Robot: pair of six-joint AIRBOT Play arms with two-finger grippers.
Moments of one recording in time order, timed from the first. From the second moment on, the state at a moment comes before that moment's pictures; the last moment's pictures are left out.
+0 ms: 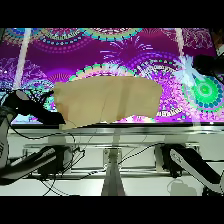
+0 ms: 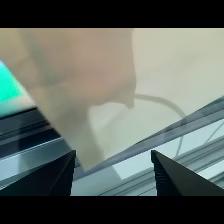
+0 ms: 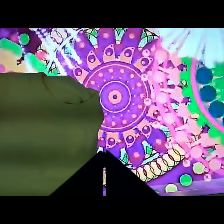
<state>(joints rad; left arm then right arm) 0.31 -1.20 0.63 1.26 -1.41 -1.03 -0.07 -1.00 1.40 -1.56 1.45 1.68</state>
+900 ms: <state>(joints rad) 0.32 -1.18 0.51 1.11 -1.23 -0.97 -0.07 -1.00 1.40 -1.57 1.42 1.68</state>
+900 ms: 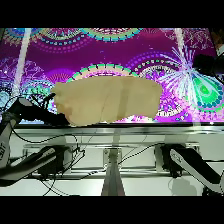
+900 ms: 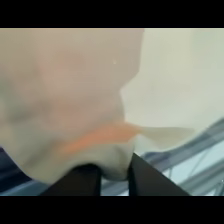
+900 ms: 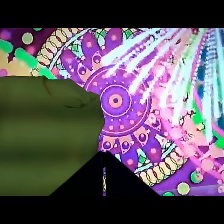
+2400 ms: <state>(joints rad) 0.32 -1.18 0.82 0.89 -1.23 -0.95 -0.07 -1.18 0.58 -0.94 1.01 1.09</state>
